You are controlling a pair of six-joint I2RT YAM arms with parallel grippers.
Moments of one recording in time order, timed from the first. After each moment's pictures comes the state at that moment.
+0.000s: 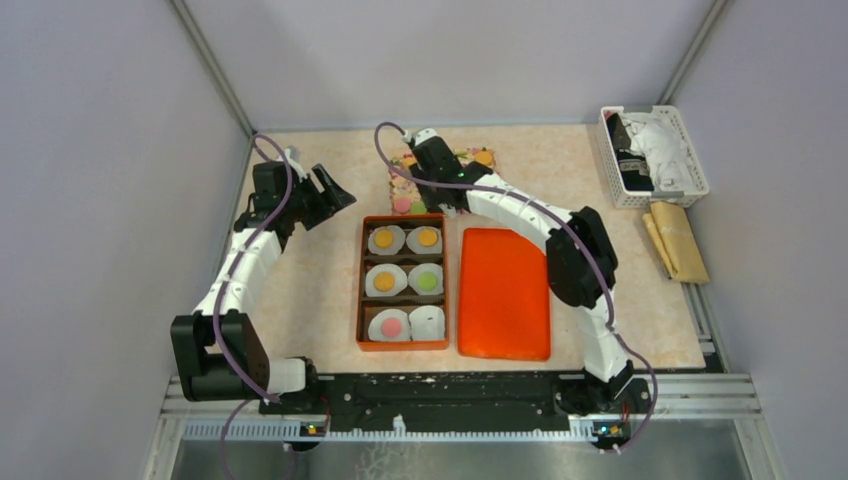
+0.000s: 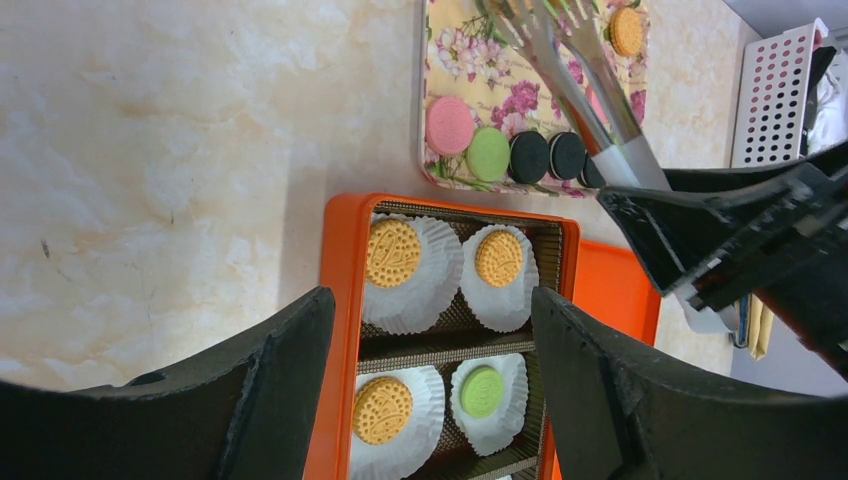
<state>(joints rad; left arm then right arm) 0.04 1.33 1.00 -0.30 0.37 -0.55 0.74 2.14 1.86 -0.49 0.29 0.11</state>
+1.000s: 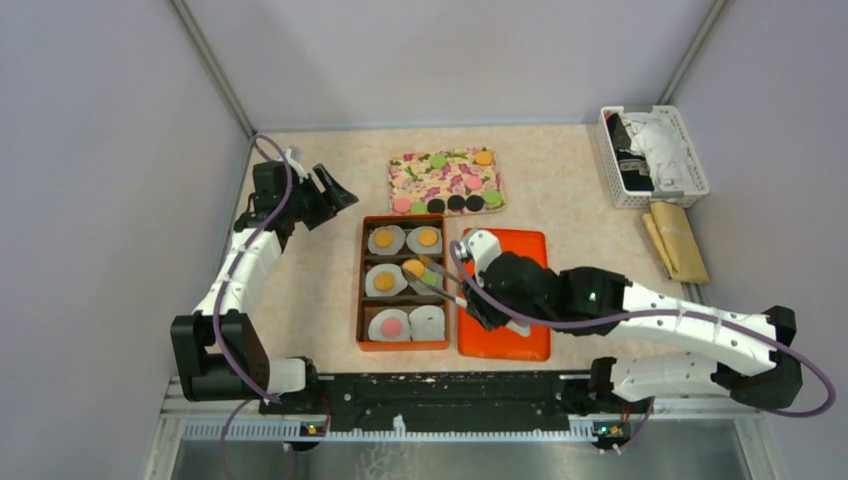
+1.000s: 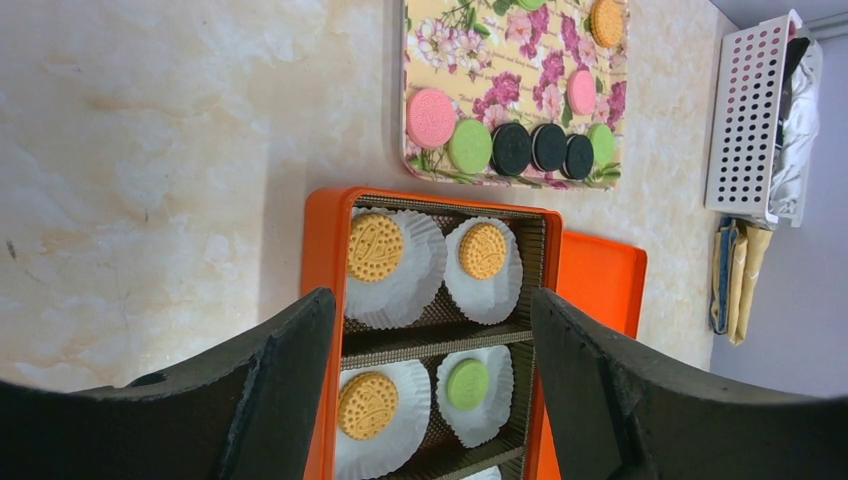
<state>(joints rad) 0.04 1.33 1.00 -0.30 0.41 -0.56 1.23 1.08 1.15 -0.78 0.30 0.30</state>
